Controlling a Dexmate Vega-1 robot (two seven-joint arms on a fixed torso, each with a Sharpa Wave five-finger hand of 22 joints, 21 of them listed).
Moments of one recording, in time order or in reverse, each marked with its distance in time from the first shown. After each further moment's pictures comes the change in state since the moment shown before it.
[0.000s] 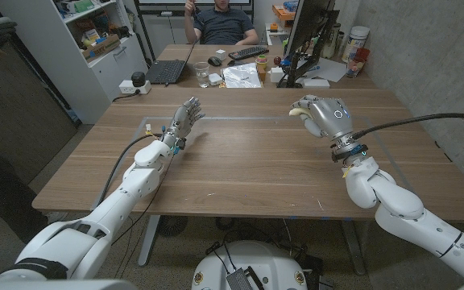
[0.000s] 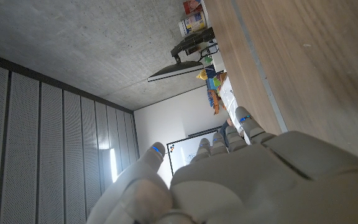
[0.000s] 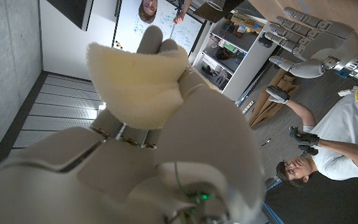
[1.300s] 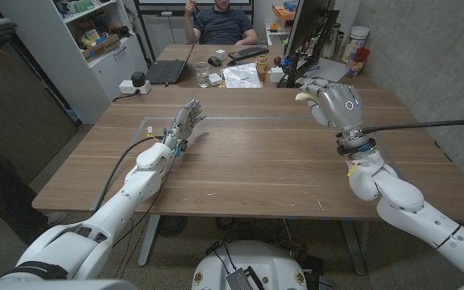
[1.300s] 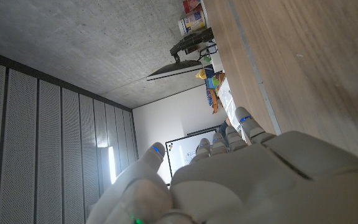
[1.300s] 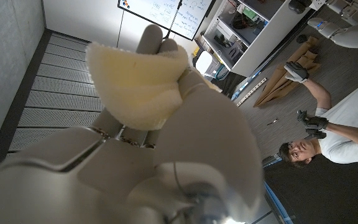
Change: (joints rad) left arm 0.015 -0.006 0.005 -0.010 -0.004 -0.002 0.021; left_hand 0.000 0.000 -0.004 0.004 0.000 0.000 0.000 0.000 0.000 0.000 0.000 0.000 0.000 0.000 0.000 0.000 0.000 0.000 0.000 -0.011 0.000; right arm 0.031 0.036 0.036 0.052 -0.041 0.059 -0.154; right_hand 0.017 -0.001 -0.017 0.006 0.005 0.005 0.005 0.004 0.019 0.000 0.000 0.012 0.000 0.018 0.000 -0.003 0.056 0.000 0.000 0.085 0.019
